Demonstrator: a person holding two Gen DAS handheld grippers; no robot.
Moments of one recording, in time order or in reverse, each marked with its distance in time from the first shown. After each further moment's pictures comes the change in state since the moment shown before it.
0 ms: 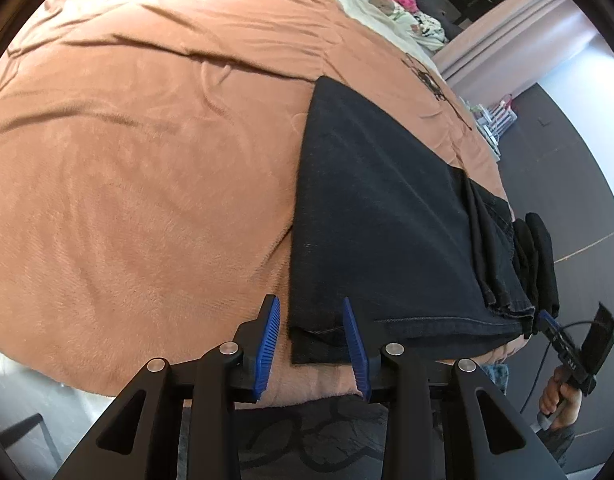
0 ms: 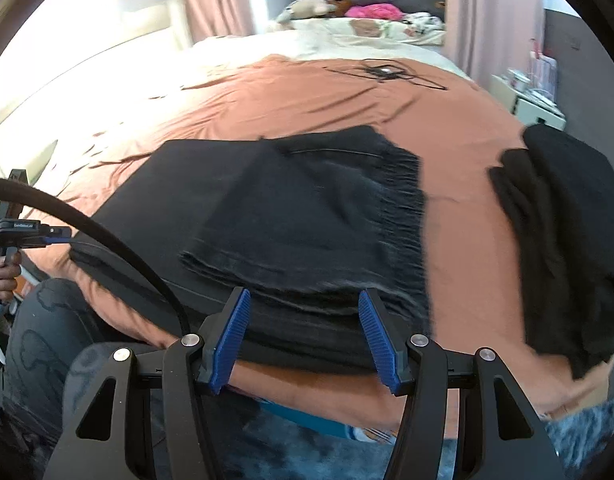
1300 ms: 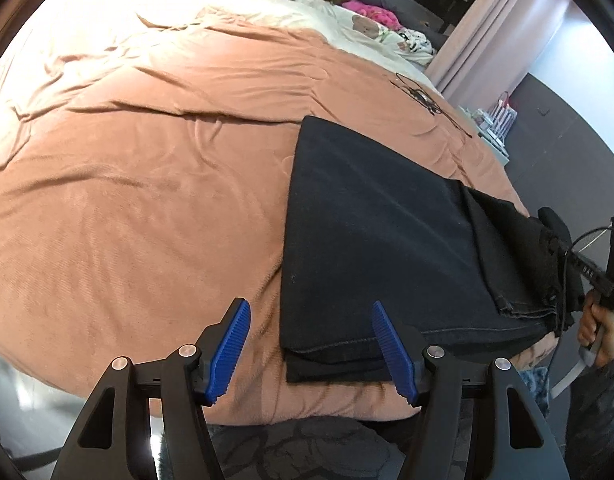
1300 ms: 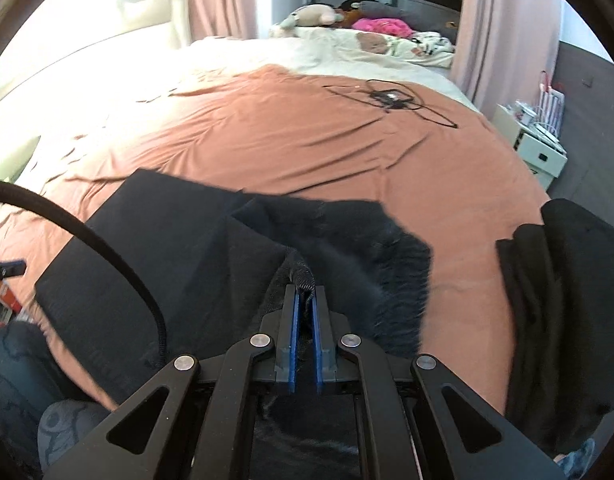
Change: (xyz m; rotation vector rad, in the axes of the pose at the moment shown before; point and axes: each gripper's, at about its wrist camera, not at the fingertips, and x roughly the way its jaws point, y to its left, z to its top) left arm -0.012 -0.030 -0.001 0.117 -0.141 0.117; right arm 0.061 -0.022 0.092 -0.053 -0.040 -0.117
